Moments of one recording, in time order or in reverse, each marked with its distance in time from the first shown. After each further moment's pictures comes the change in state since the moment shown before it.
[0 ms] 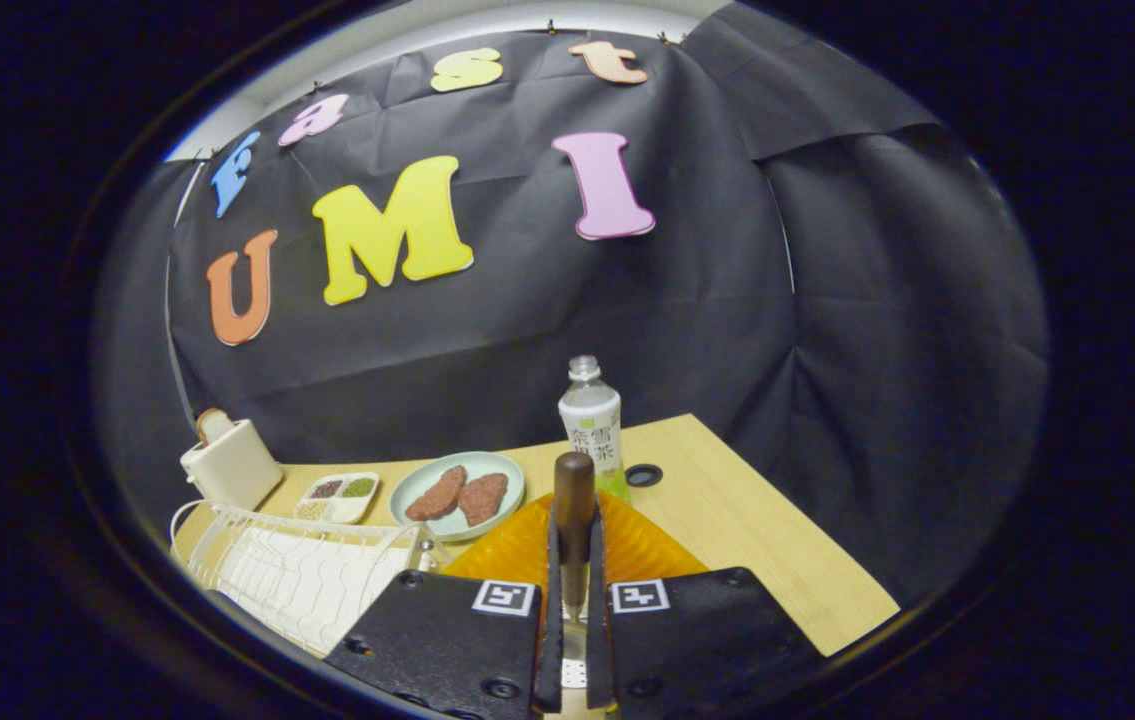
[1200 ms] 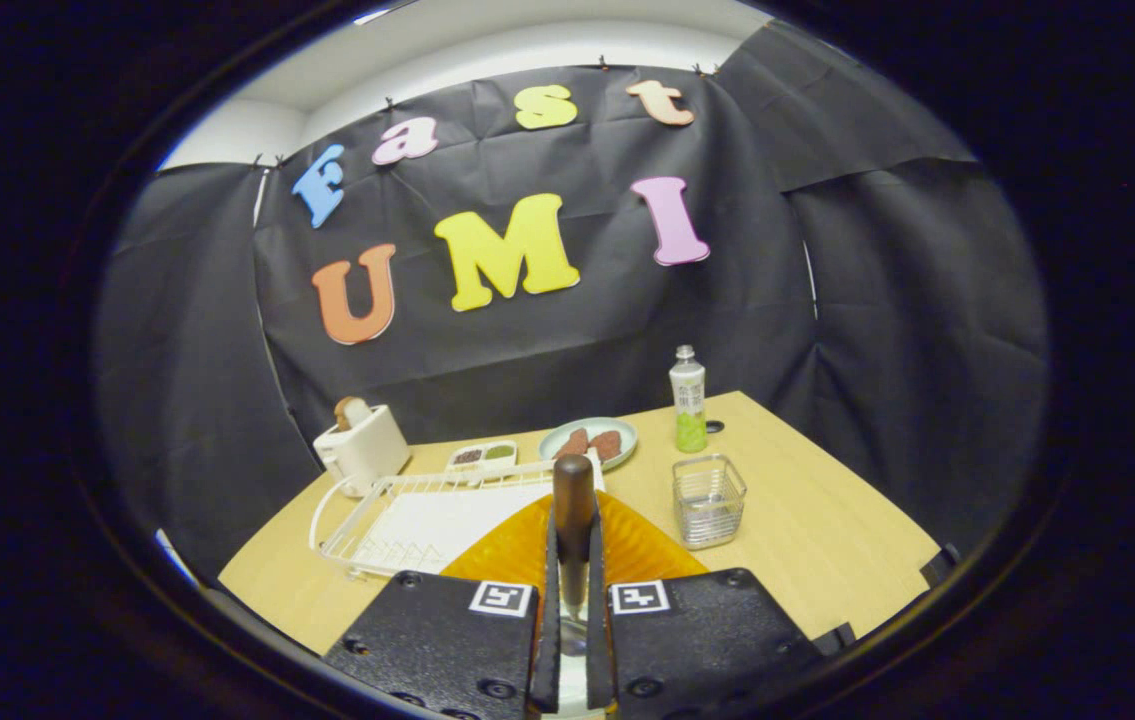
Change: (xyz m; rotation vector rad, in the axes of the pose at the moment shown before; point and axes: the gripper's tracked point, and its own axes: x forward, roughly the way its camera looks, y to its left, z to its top) arm -0.229 0.143 -0.093 -0.024 0.028 0.130
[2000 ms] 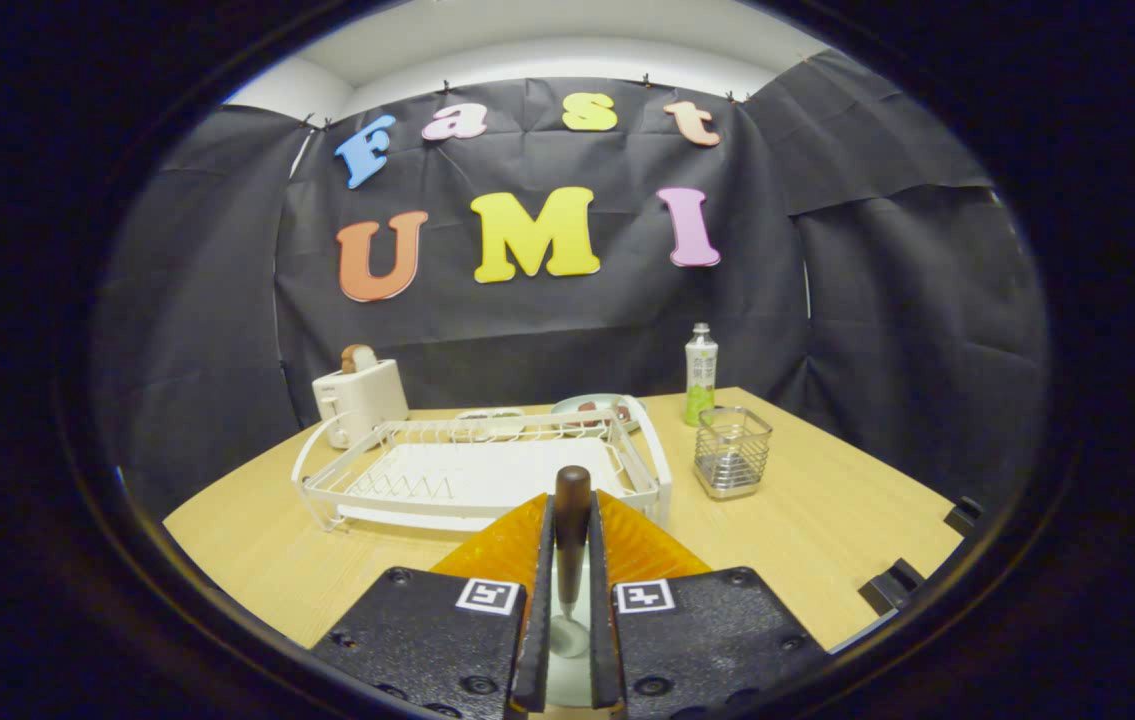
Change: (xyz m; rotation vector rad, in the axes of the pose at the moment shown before) arm -0.004 0.028 -0.080 -0.070 -0.100 -0.103
